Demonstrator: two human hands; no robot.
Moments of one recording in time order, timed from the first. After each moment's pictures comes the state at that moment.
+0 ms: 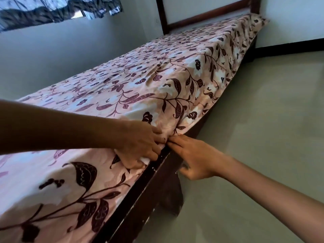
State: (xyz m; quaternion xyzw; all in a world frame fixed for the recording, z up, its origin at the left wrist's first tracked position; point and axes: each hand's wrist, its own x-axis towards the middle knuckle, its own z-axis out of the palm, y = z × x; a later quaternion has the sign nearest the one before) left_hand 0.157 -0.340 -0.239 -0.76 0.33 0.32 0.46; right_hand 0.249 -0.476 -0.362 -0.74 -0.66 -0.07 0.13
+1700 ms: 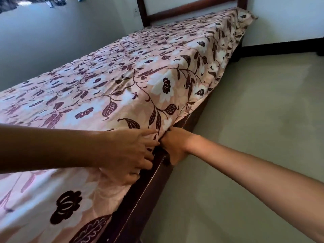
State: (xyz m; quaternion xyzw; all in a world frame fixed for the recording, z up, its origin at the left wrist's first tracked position) left_hand 0.317 -0.293 -0.257 -0.86 0.30 0.23 0.34; right_hand 0.442 -0.402 -0.337 -0.75 -0.66 0.01 -0.04
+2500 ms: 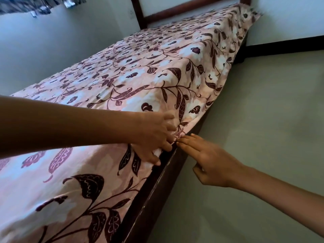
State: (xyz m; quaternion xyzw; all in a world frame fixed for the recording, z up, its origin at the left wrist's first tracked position) left_hand 0.480 -0.319 -0.242 -0.77 0.32 0.28 0.47; right_hand 0.540 -0.470 -0.386 -0.76 -0.61 -0.13 0.19
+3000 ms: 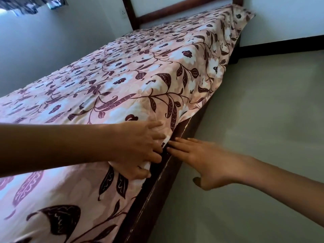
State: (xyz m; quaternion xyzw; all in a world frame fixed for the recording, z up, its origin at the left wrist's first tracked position) left_hand 0.480 -0.315 -0.235 -0.83 0.28 0.30 0.39; right_hand 0.566 -0.467 -0.344 -0.76 -0.65 0.02 0.00
